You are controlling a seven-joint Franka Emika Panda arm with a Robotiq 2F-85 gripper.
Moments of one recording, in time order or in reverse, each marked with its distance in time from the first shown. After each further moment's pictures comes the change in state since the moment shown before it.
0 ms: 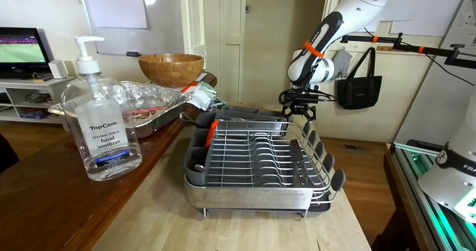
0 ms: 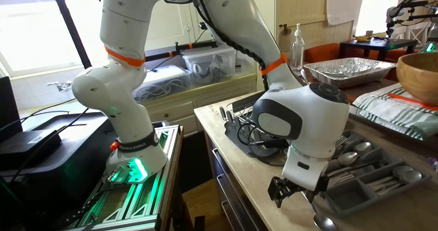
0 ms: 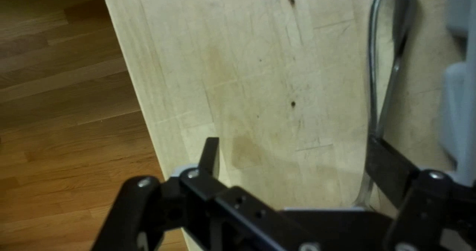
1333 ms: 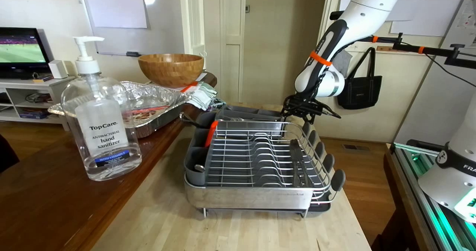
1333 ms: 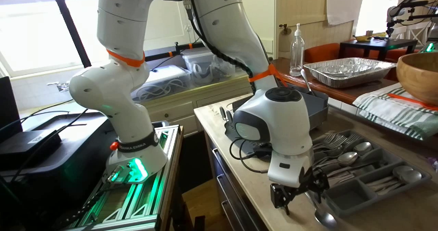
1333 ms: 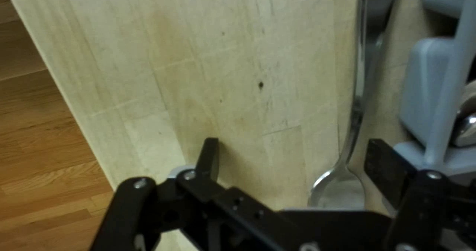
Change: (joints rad) arm -0.121 -0.011 0.177 -0.162 0.124 0.492 -0.141
